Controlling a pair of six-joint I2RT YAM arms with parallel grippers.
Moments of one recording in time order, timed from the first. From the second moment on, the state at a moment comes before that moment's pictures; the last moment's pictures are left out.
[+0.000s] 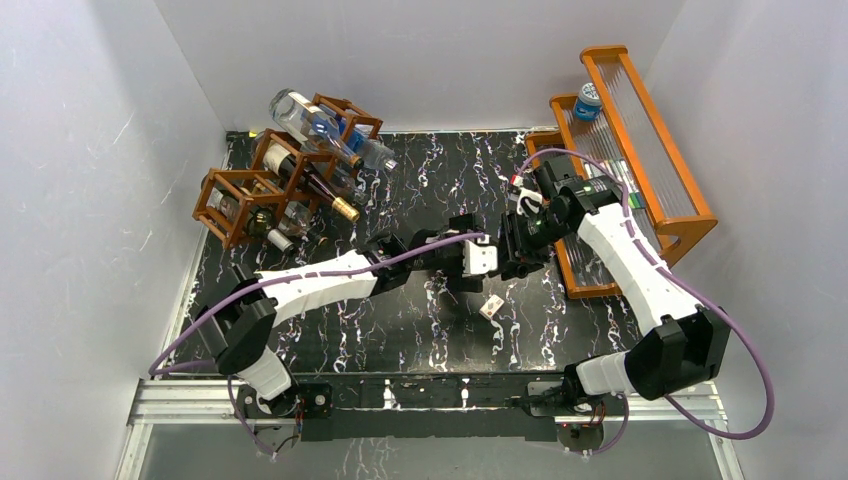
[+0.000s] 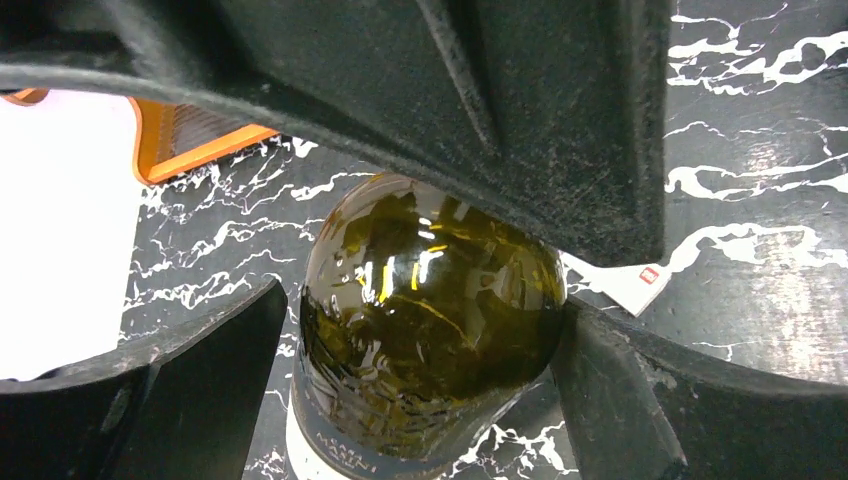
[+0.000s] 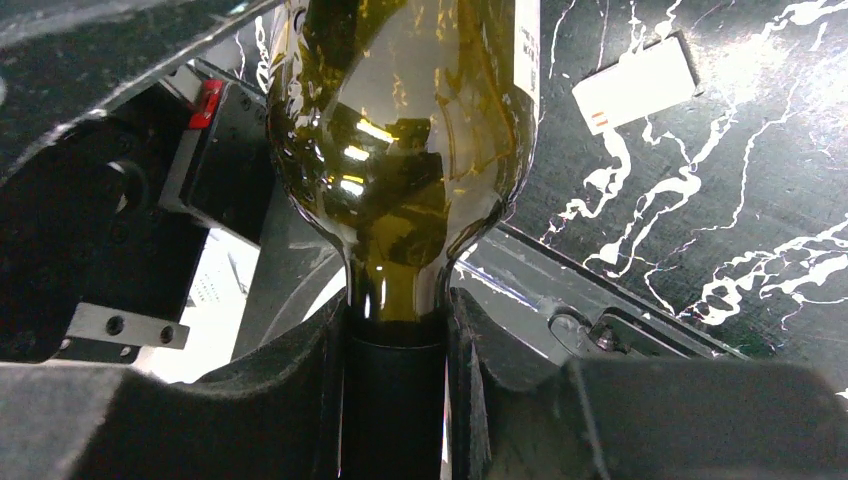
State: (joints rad) left arm -0.95 1.59 1.08 0.11 0.35 0.69; right arm 0.35 1.36 1.33 -1.25 -0.59 0.31
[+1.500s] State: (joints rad) left arm -0.98 1.61 0.96 0.31 0.03 0.16; right arm 0.42 1.25 1.21 -0.76 -0.41 0.41
